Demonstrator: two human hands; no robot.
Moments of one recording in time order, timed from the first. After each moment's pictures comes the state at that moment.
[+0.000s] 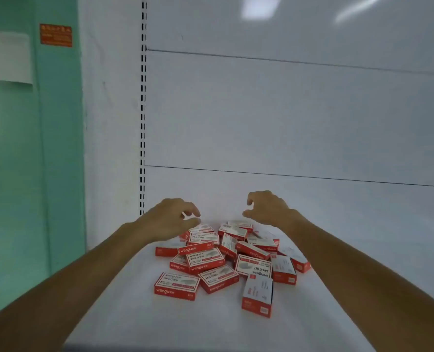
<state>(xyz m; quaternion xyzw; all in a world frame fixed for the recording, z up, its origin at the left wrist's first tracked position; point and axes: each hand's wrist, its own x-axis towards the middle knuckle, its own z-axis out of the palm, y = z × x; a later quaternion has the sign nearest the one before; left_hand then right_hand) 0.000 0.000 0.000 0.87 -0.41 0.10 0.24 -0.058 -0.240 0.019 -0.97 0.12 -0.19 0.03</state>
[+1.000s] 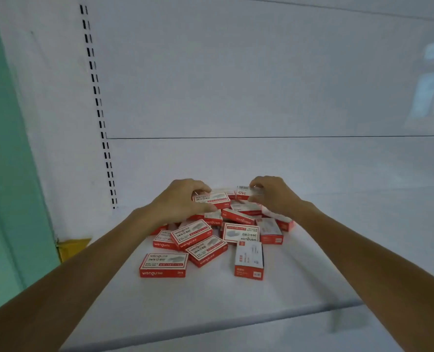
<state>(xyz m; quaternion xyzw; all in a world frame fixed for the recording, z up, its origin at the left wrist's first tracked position) 0.000 -0.052 -0.015 0.83 -0.46 0.03 0.30 -0.089 -0.277 -0.028 -0.96 0.14 -0.22 0.13</state>
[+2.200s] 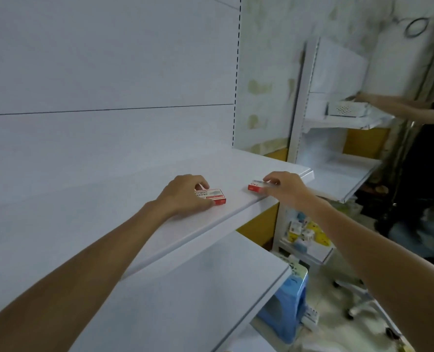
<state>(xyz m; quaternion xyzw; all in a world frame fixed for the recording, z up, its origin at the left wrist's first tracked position) -0.312 -0.535 -0.060 0.70 -0.66 -0.05 0.27 -0.543 -0.667 -0.071 -0.82 0.47 -0.27 0.17</state>
